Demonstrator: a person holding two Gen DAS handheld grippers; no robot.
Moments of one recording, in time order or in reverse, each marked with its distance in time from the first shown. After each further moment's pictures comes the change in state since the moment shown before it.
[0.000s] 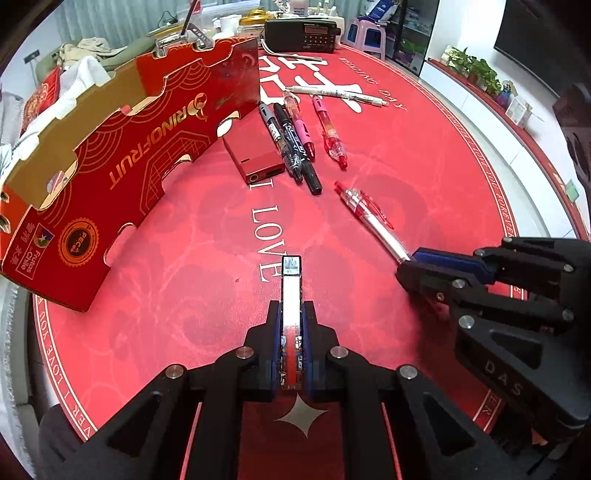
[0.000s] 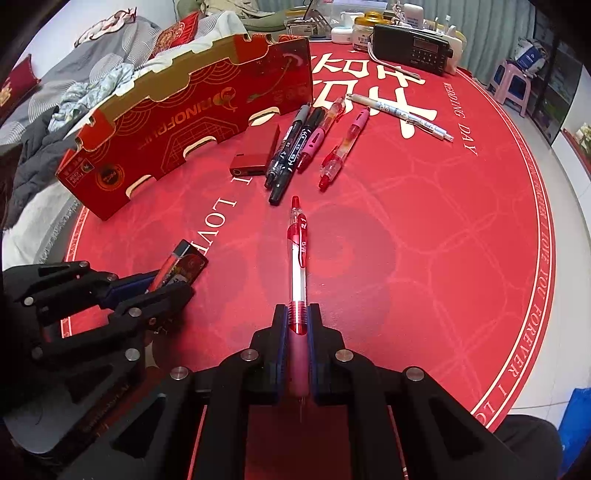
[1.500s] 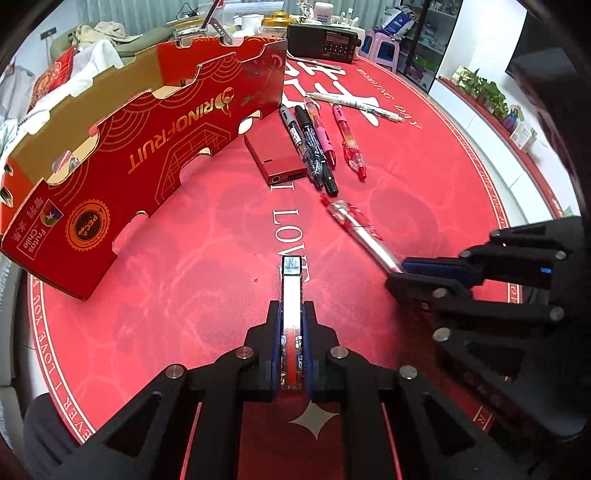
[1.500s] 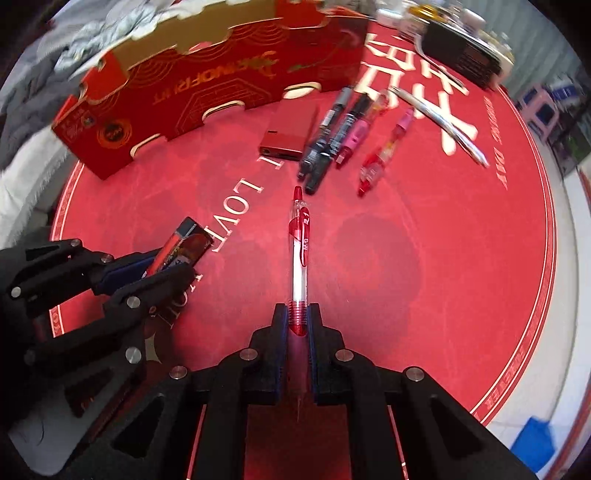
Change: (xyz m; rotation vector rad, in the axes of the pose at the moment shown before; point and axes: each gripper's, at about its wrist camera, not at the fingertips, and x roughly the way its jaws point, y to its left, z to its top) left arm -0.003 0.019 -0.003 -0.084 -0.021 -0.045; right arm 0.018 0.032 0.027 -0.224 0.173 -0.083
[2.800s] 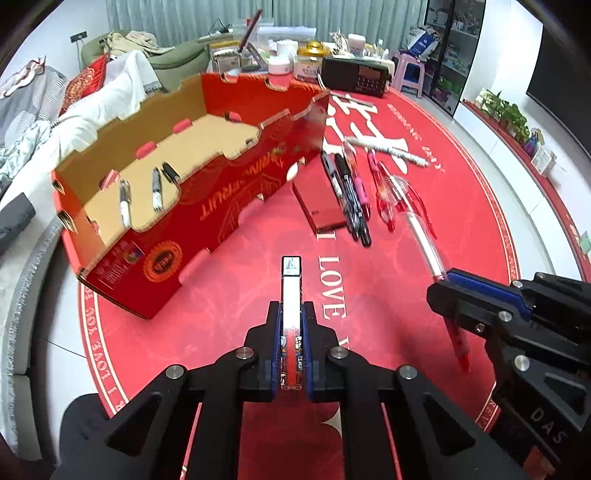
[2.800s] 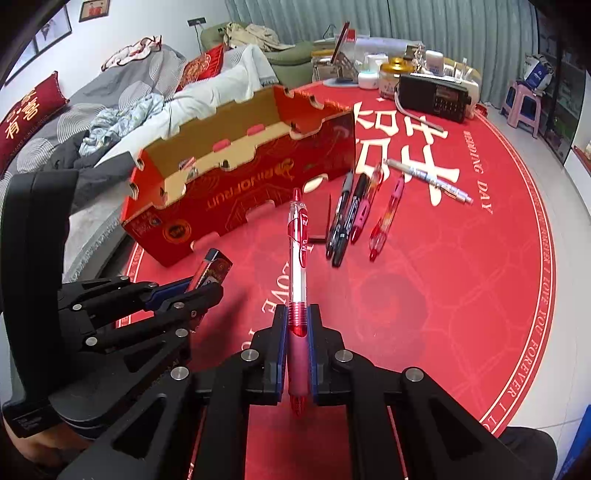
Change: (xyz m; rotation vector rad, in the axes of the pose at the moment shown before) left arm -0.041 0.017 0.023 -0.057 -0.078 0.106; right arm -0.067 -0.006 -0.007 0.211 -0.318 0.145
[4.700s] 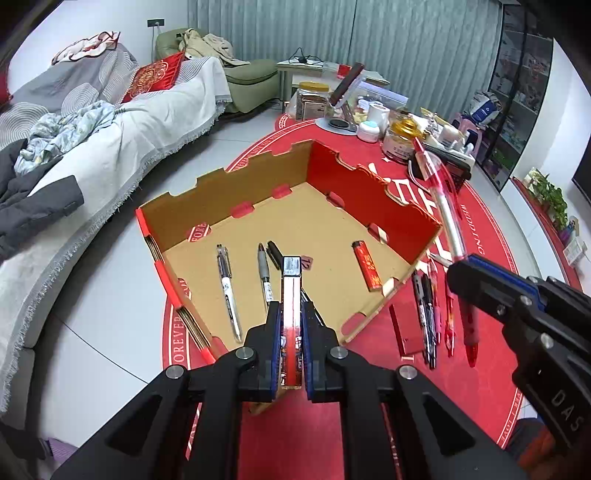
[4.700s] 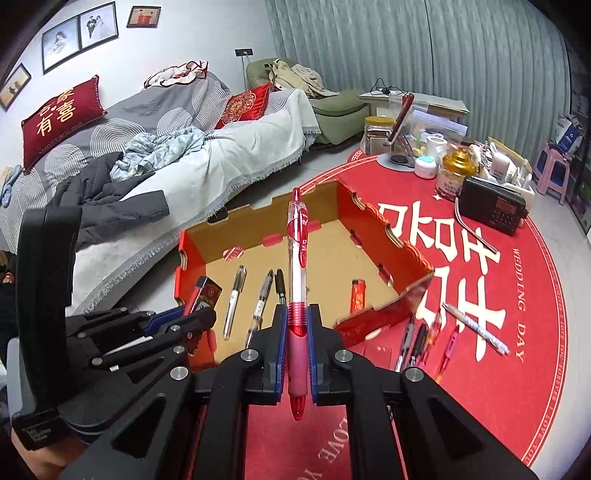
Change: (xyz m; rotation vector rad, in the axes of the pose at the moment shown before) left arm -0.031 0.108 0.078 -0.239 -0.125 0.103; right arm 0.009 0.069 0.129 -0.145 -0.163 0.084
